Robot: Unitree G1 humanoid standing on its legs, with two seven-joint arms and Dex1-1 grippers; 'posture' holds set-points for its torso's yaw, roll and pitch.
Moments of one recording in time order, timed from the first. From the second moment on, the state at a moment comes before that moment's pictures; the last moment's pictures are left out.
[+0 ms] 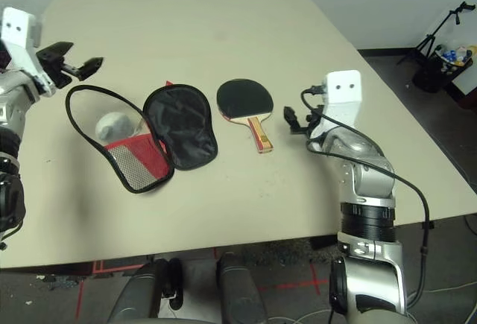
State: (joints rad) left arm -1.11 0.57 0.05 1.01 -0.09 0.05 -0.87; right arm -0.53 -0.47 -0.17 -0.03 0.31 0.86 0.20
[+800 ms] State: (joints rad) left arm -0.93 0.47 -0.07 0.60 -0.09 0.27 -1.04; right arm -0.61 -0.35 0.03 0.16 0.14 0.84 0.21
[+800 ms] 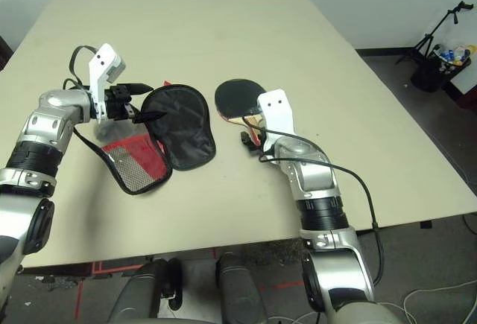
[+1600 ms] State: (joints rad) left arm -1.06 0.53 -0.05 0.55 -0.14 0.33 -1.01; right arm -0.72 -0.20 0.02 0.01 0.12 1.08 0.12
